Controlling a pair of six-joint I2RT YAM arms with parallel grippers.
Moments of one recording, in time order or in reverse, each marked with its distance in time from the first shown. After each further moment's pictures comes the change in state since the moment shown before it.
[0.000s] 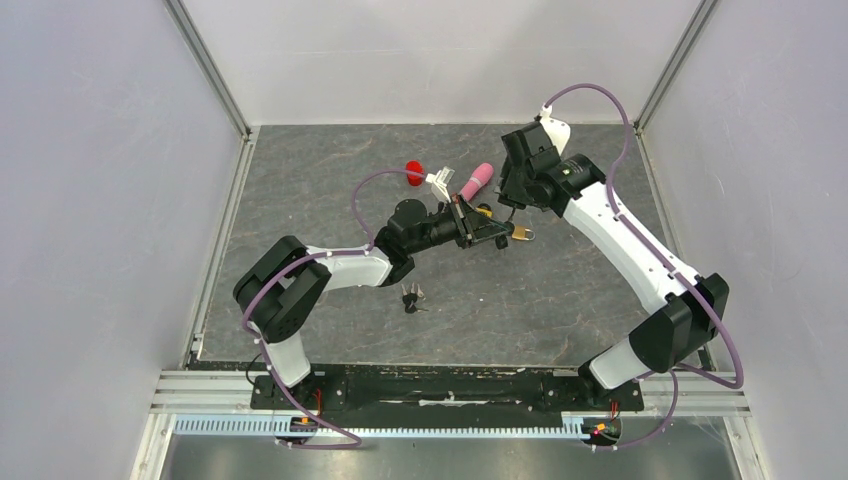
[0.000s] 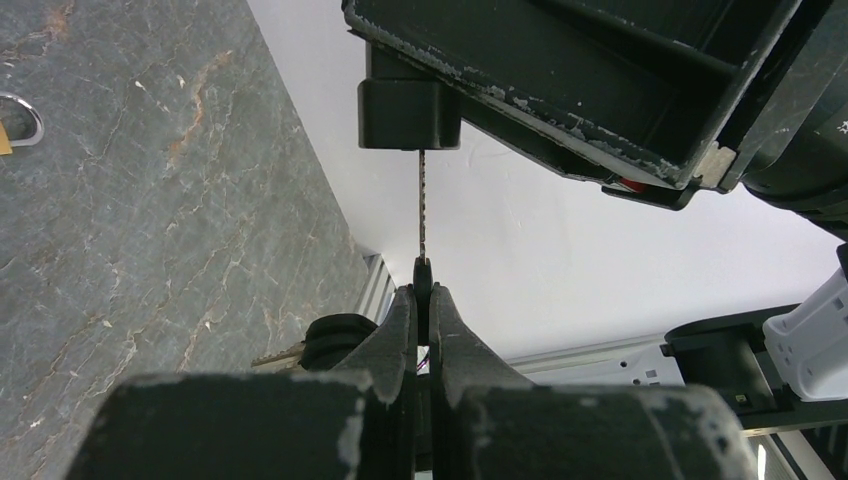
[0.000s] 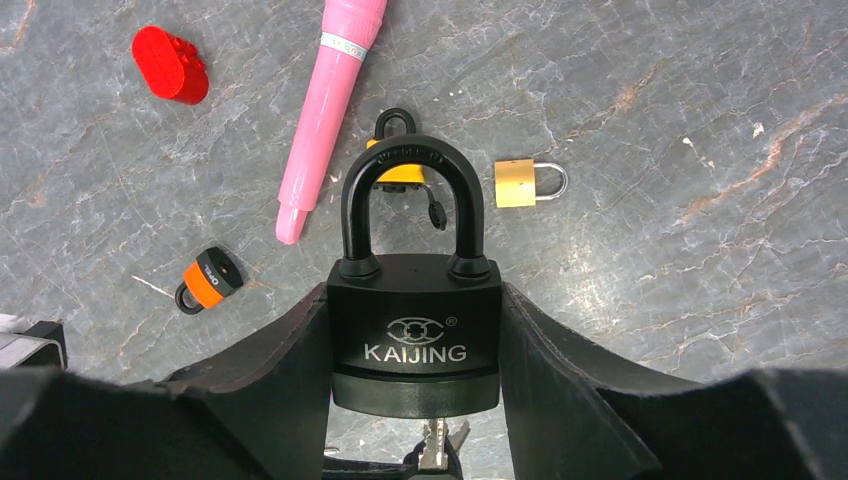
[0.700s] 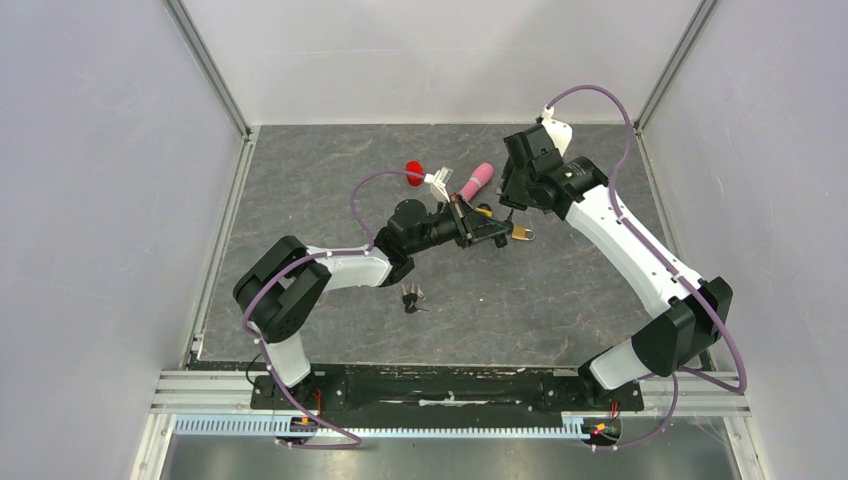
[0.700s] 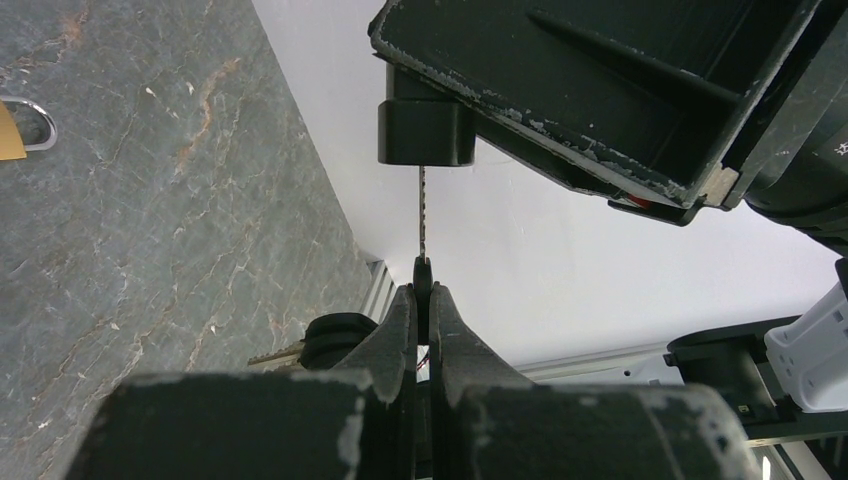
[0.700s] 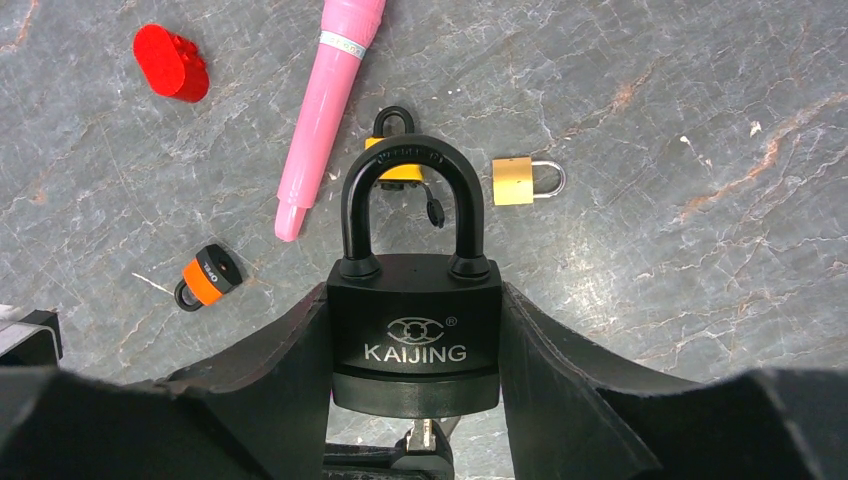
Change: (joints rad) left arm 0.001 0.000 -0.003 -0.001 -0.019 0.000; right arm 0.000 -0.021 -0.019 0.008 -0.001 -0.003
